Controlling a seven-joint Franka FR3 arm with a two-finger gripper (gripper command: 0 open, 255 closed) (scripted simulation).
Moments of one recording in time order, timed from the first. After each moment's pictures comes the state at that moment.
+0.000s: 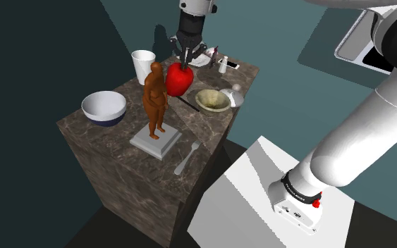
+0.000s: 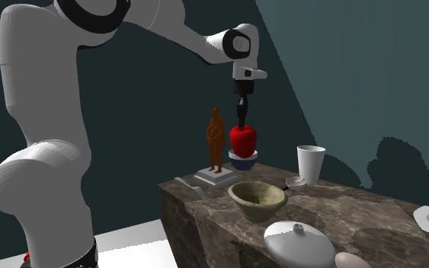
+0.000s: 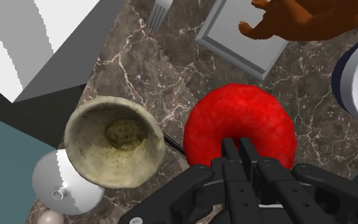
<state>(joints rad) -0.08 0.02 0.29 -1.75 0.06 1.78 0.91</state>
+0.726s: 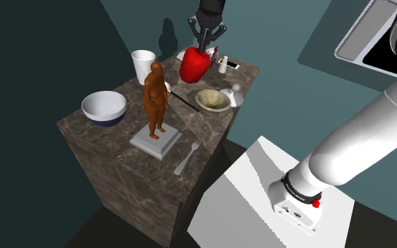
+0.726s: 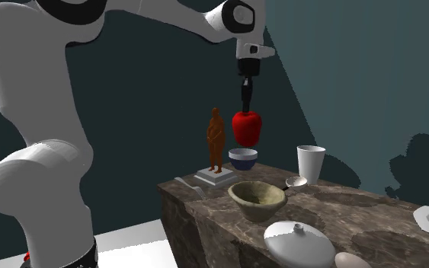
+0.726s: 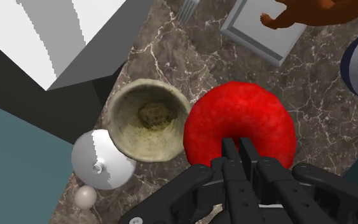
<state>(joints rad) -0.13 -0.07 0.23 -1.69 0.08 1.63 0.81</state>
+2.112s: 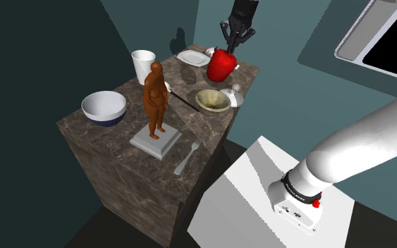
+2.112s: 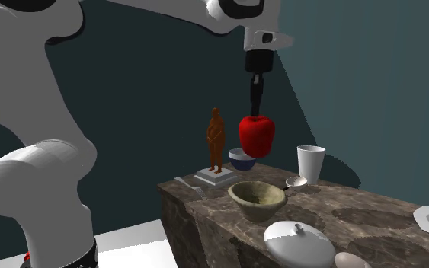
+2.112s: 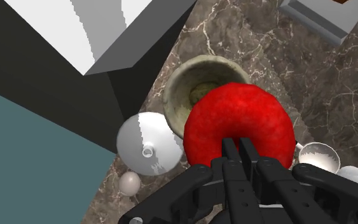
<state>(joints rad) -0.23 -0.22 0.10 -1.87 0.09 1.65 0.58</state>
